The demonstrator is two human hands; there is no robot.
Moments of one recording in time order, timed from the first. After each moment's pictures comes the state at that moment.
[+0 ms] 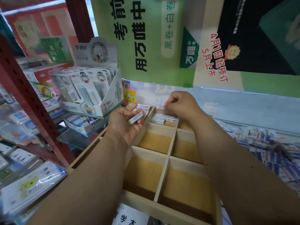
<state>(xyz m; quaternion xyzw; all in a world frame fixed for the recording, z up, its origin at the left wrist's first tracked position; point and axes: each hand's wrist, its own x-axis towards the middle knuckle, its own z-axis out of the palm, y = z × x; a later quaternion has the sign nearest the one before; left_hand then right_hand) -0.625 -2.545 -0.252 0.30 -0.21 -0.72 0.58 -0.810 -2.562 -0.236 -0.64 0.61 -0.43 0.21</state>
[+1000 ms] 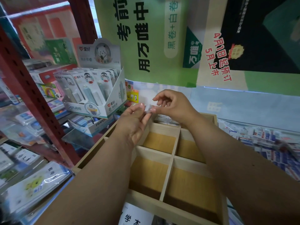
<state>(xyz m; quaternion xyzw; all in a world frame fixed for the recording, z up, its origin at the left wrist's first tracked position) -0.638 -2.543 -0.252 0.32 -0.26 -0.68 0.61 -0.788 -2.552 -0.237 -0.70 0.45 -0.47 0.29</state>
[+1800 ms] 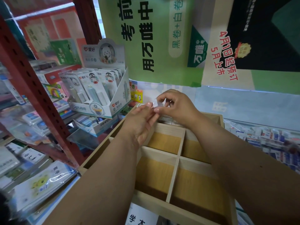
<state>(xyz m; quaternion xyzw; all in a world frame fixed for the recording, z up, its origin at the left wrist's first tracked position) -0.639 -2.544 -0.253 0.33 -0.31 -0.68 0.57 -0.783 -2.557 -0.240 -0.73 0.45 -0.46 0.21</state>
